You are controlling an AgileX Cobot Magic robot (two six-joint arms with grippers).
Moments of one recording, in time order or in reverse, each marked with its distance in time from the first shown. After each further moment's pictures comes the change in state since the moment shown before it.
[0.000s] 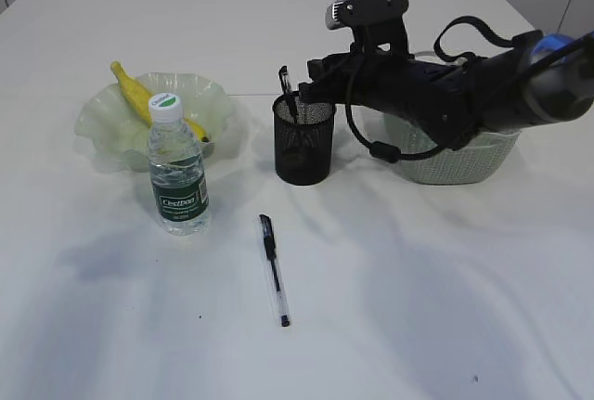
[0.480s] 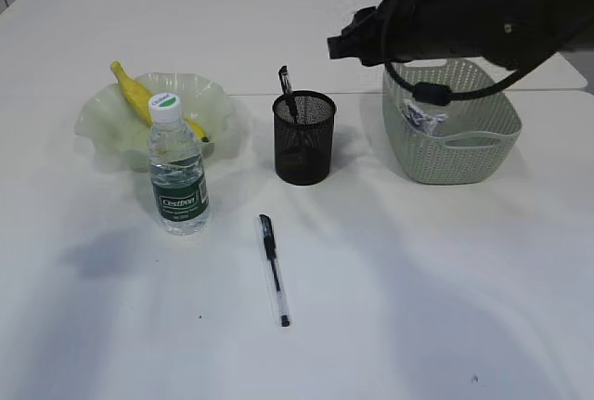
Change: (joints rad) left arm 0.000 0.000 0.000 0.000 -0.008 0.000; right arm 0.000 -0.230 0.000 0.000 0.398 0.000
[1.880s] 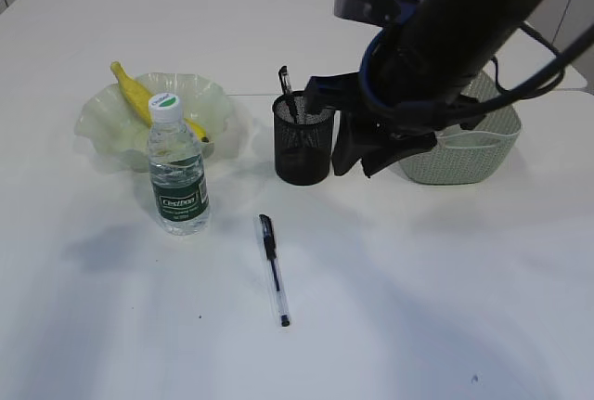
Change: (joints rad) left arm 0.000 0.000 0.000 0.000 -0.038 0.000; right arm 0.128 -0.151 -0.100 0.415 1.022 0.091
